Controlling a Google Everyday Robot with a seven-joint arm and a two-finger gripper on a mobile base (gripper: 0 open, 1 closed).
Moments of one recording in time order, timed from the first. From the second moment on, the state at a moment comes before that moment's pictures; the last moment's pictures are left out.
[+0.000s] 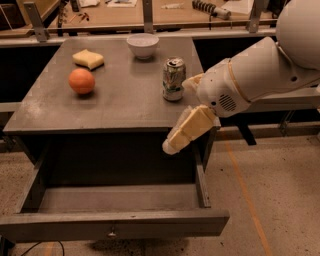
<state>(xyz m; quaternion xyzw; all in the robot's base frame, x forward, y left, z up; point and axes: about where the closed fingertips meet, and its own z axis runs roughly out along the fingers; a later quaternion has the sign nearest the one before) 0.476 -0.033 0.931 -0.56 0.72 0.22 0.33</state>
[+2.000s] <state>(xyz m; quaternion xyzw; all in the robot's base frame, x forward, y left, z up) 0.698 0.163 0.890 -0.51 0.70 0.26 0.43</state>
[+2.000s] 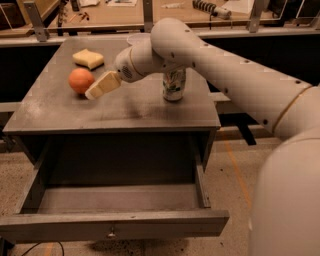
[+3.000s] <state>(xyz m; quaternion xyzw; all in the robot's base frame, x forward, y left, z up) 0.741 0.235 0.861 -0.51 0.69 0.29 0.42</state>
